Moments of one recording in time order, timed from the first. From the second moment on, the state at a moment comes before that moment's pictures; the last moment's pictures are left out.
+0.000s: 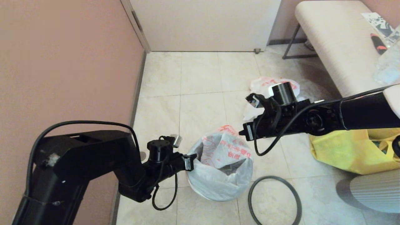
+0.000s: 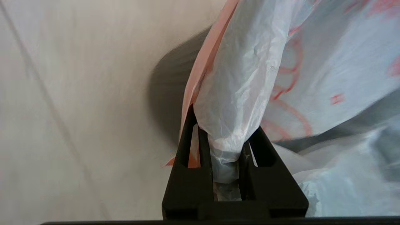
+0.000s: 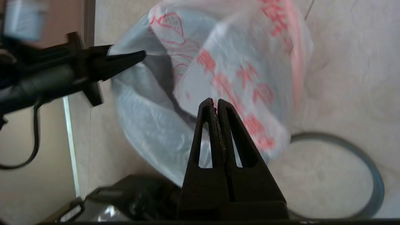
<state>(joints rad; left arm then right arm) -0.40 2.38 -0.86 -1.13 -0.20 -0.19 0.46 2.06 -1.51 0.07 0.20 0.11</state>
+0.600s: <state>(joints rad) -0.42 2.28 -0.92 -0.85 -0.15 -0.22 0.42 2.01 -1.38 -0.03 0.20 0.11</state>
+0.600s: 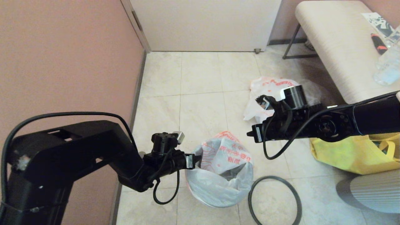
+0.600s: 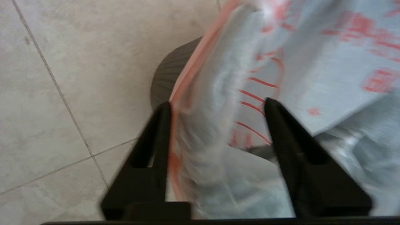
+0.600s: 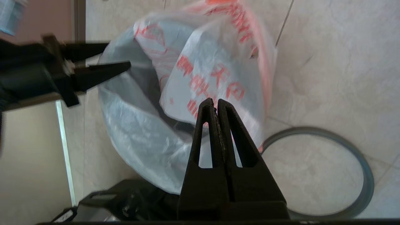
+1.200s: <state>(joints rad) -0.29 2.01 -0.68 -0.95 -0.19 -0.21 0.59 2.06 -1.38 -0.02 -0.02 0.14</state>
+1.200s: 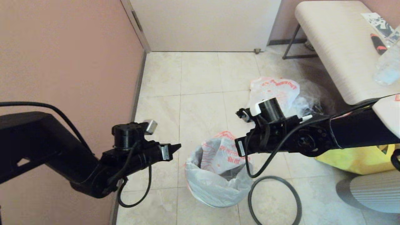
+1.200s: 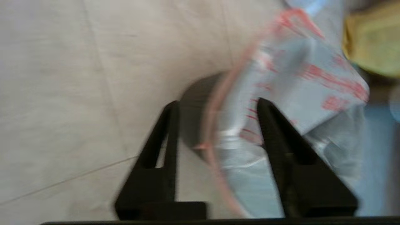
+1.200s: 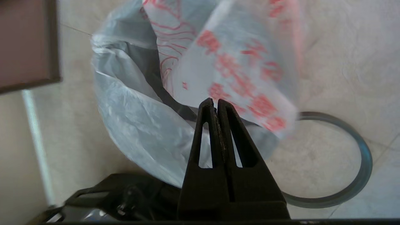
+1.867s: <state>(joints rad) -0.14 2.39 -0.58 -1.52 -0.19 -0.20 0.74 2.58 -1.92 0.29 -0.35 0.13</state>
